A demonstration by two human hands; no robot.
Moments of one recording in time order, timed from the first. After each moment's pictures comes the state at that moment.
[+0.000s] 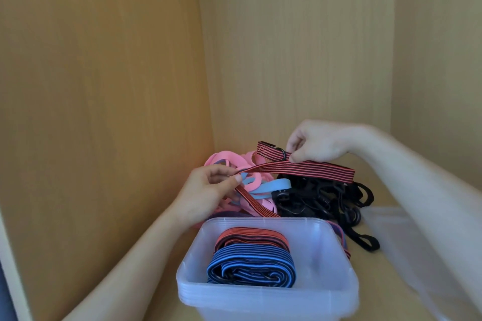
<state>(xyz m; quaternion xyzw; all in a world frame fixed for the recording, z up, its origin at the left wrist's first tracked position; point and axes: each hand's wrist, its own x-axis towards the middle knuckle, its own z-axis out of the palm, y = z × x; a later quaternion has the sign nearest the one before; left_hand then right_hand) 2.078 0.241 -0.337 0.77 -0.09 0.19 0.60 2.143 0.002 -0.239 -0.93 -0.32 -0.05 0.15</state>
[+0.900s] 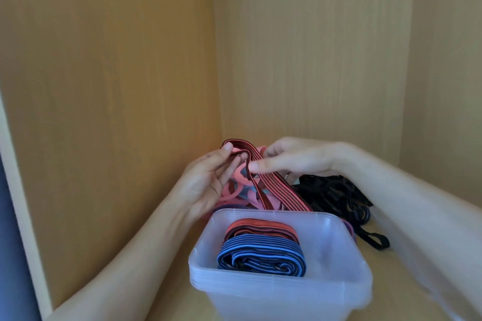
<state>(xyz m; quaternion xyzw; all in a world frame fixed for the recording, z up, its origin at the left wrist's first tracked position) 2.066 0.241 -0.322 0.43 -0.09 0.10 0.89 2.130 0.049 -0.272 -0.82 -0.40 0.19 0.37</state>
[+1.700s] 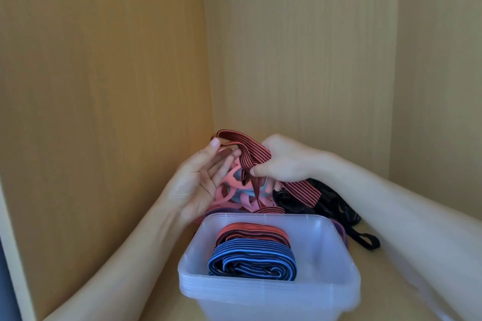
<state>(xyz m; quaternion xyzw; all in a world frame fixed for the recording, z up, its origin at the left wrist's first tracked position) 2.057 0.230 -0.317 0.44 -0.09 0.14 0.88 2.132 0.062 -0.280 -0.86 -0.36 0.00 0.35</state>
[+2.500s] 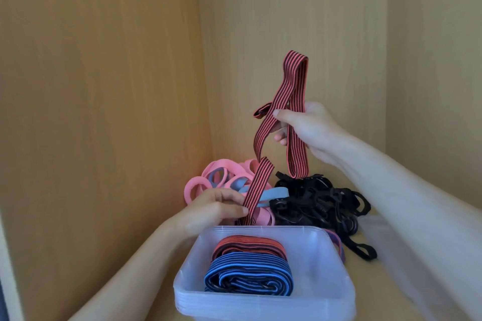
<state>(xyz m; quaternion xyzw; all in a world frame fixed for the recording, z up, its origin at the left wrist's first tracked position) 2.080 0.244 -0.345 0.78 -0.09 0.01 0.62 2.135 0.027 -0.236 -0.67 -0.27 -0.13 0.68</state>
